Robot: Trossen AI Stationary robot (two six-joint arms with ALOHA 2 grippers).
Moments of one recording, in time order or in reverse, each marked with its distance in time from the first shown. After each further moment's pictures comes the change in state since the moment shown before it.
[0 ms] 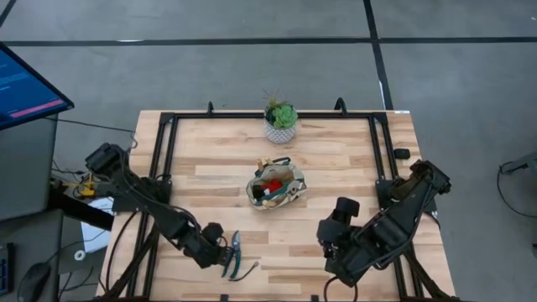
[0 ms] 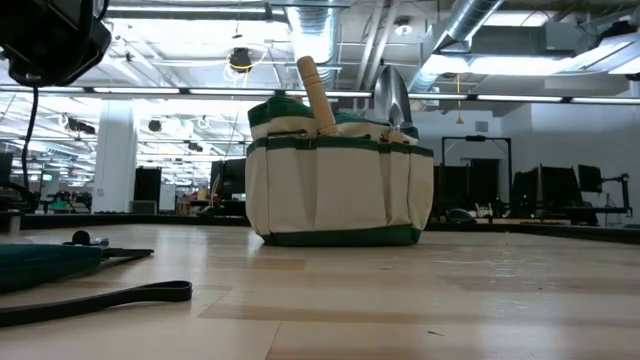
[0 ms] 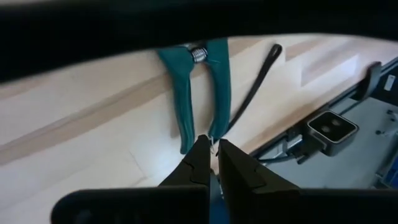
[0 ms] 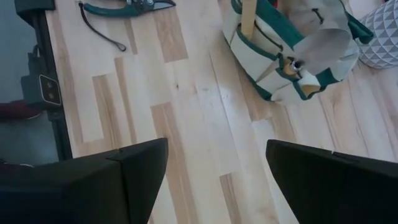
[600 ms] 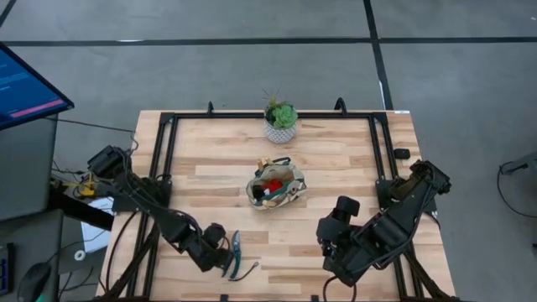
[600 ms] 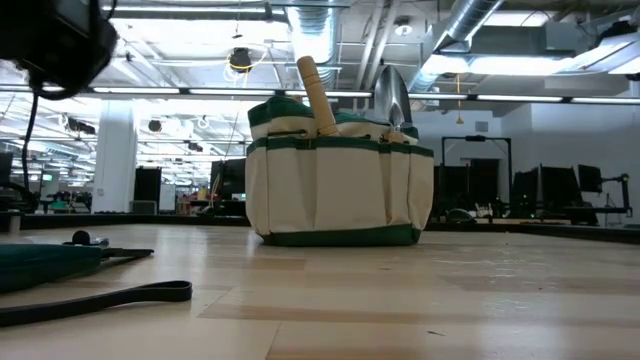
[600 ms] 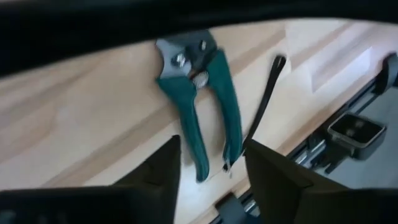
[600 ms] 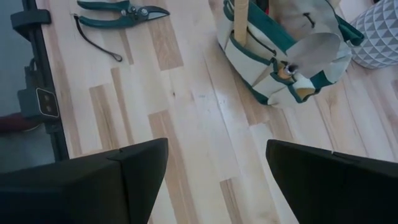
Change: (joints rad) left arm -0.011 0.046 0.000 0.006 -0.070 0.148; right arm 0.002 0.003 -0.001 0.005 0.029 0.033
